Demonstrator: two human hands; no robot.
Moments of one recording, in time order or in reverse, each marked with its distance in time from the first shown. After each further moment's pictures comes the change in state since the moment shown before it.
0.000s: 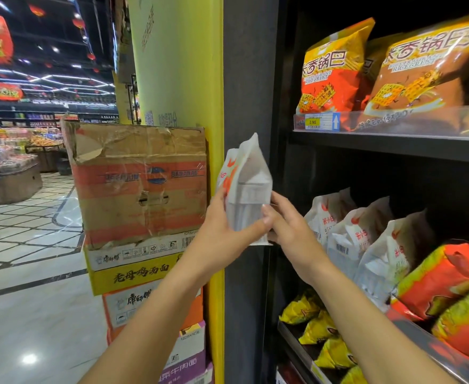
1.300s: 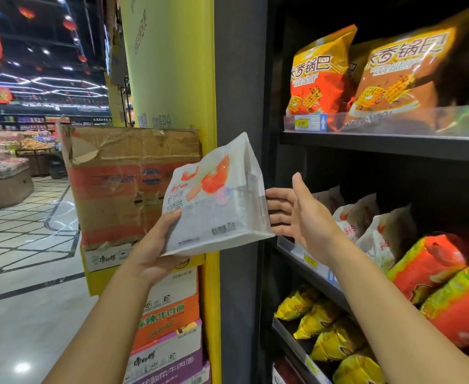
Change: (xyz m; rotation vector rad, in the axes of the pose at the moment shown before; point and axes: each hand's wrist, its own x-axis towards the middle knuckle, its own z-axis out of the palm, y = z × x) left_hand 0.001 -0.057 -0.068 -0.763 0.172 -0.412; right_hand 0.001 -0.034 -0.032 0.075 0.036 0.232
